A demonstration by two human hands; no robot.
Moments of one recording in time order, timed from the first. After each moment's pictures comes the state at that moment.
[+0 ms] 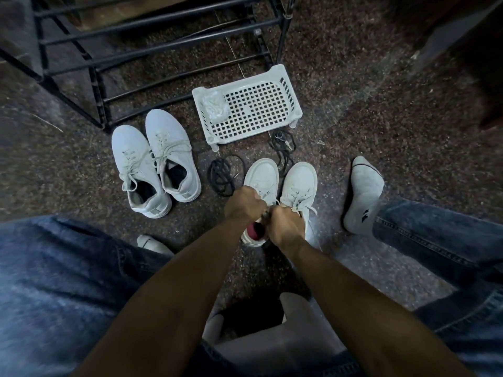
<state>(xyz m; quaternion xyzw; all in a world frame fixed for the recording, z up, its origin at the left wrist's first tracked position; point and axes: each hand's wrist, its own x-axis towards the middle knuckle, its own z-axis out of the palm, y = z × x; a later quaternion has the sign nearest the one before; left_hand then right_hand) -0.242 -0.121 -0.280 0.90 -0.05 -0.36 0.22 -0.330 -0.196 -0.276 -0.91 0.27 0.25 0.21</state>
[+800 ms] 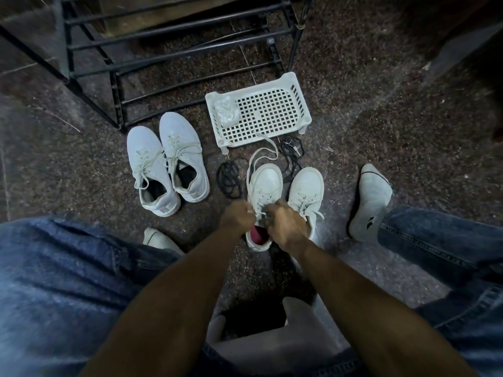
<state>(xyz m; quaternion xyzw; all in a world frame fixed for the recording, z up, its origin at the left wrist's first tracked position) -0.245 -0.084 -0.296 0.88 0.01 -0.40 0.24 -0.325 -0.198 -0.281 -0.92 0.18 0.21 0.27</state>
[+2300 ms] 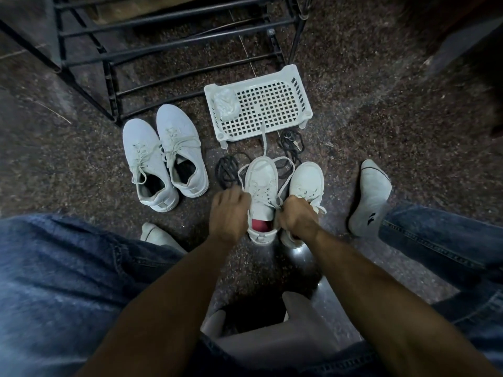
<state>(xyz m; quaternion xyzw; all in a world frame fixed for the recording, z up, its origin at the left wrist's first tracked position) -0.260 -0.054 -0.292 0.94 -0.30 -0.15 0.03 -0.312 -0.216 -0.262 -0.87 0.32 0.30 0.25</state>
